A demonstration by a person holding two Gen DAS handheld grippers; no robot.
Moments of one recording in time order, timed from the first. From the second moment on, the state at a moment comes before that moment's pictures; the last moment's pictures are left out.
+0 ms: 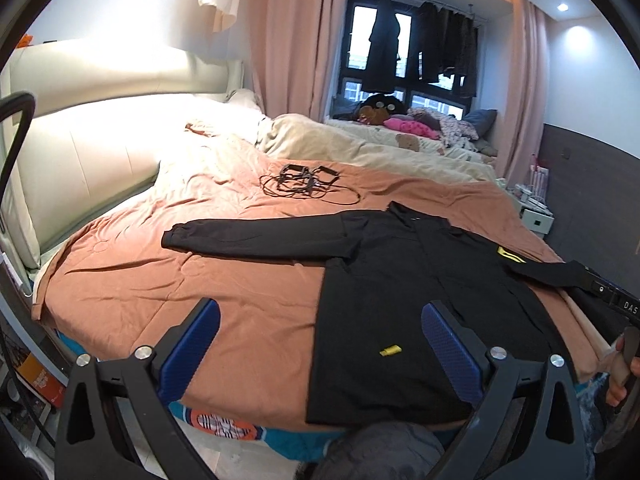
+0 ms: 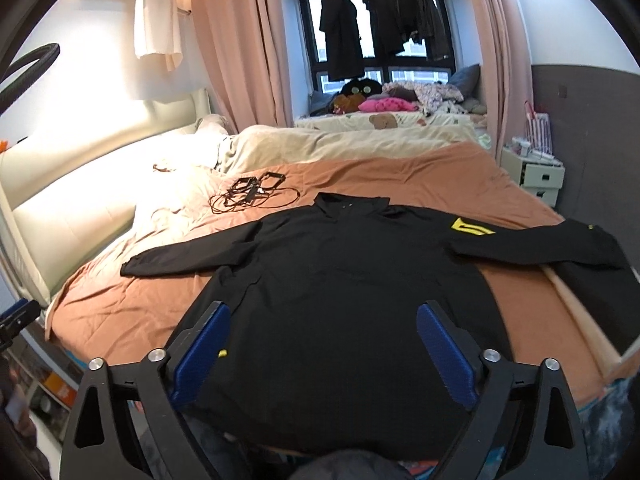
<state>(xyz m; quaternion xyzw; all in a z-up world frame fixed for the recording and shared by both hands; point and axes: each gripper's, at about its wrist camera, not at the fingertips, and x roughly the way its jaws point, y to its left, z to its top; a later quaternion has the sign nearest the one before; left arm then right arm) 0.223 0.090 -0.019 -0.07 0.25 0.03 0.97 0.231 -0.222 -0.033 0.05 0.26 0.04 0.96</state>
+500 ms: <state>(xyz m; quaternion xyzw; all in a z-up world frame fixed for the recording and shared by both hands) 0.351 0.172 -0.057 -0.13 0.30 0.07 0.94 0.368 -0.186 -0.071 0.08 0.30 0.07 0.95</state>
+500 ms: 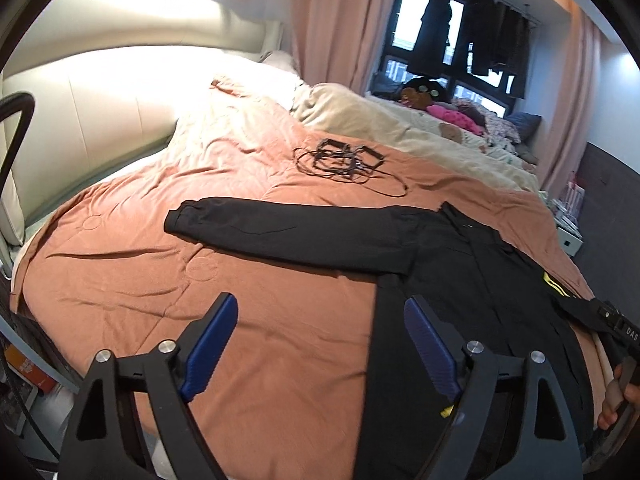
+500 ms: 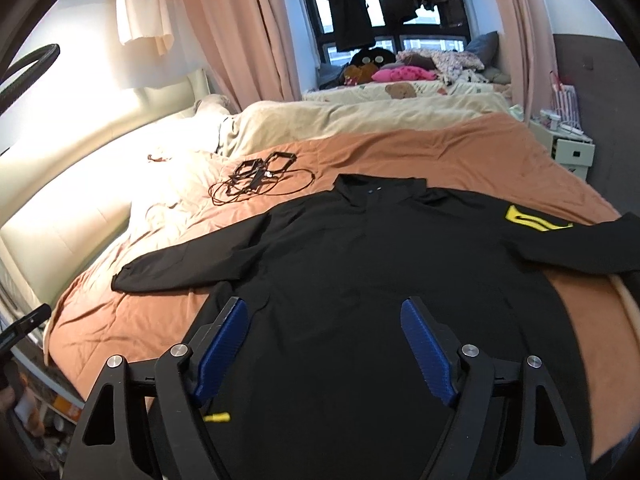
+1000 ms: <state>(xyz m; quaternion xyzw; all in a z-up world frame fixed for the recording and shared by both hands) 0.464 0.242 -0.104 -0.15 0.34 0.11 0.92 0.488 -0.137 -0.123 0.13 0.36 0.09 0.92</state>
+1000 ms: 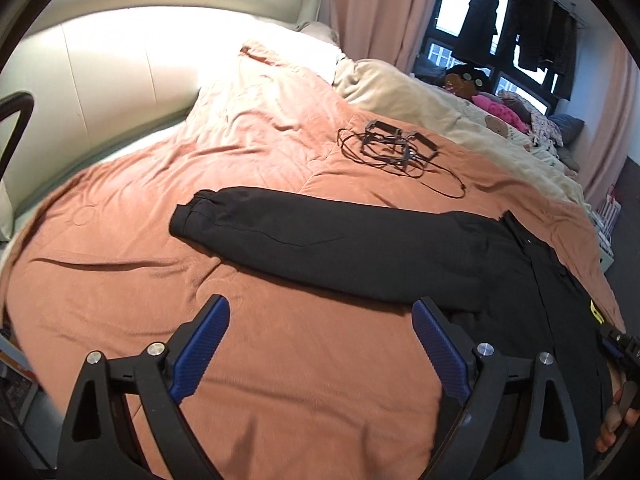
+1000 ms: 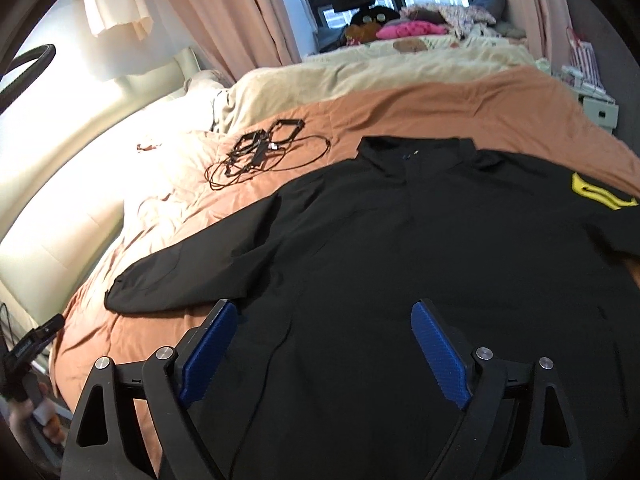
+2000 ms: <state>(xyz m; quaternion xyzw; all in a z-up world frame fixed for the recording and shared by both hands) 0.619 0.350 -0.220 -0.20 0.46 0.23 0.84 0.651 -0.064 -0.214 0.20 0.45 0.18 0.85</state>
